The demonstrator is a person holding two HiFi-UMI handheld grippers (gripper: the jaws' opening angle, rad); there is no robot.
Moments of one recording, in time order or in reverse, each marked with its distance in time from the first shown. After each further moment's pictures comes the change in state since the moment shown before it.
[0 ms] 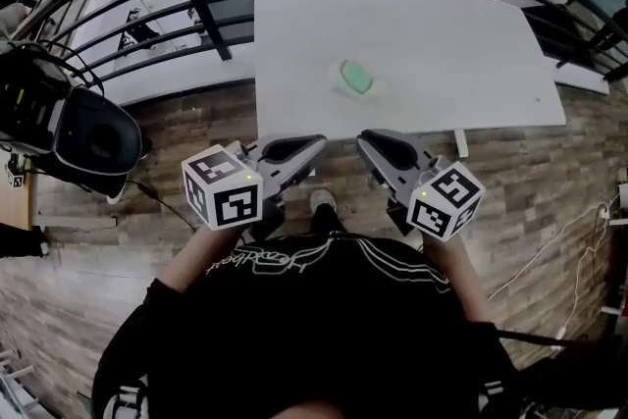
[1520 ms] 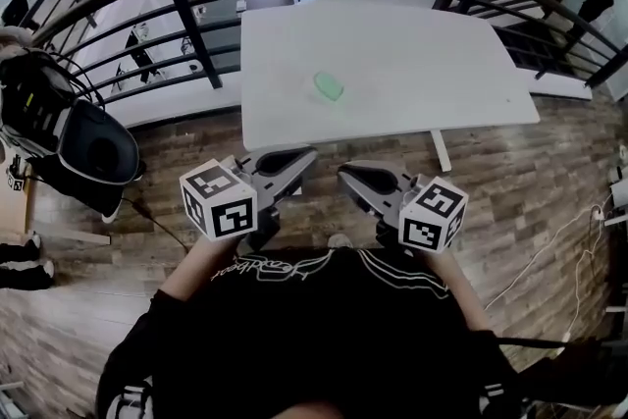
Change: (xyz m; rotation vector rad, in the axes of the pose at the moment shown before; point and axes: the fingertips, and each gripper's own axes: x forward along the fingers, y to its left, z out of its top) left arm -0.009 -0.096 -0.010 0.118 -0.064 -0.017; right arm -0.083 0.084 -0.009 0.038 0.015 0.128
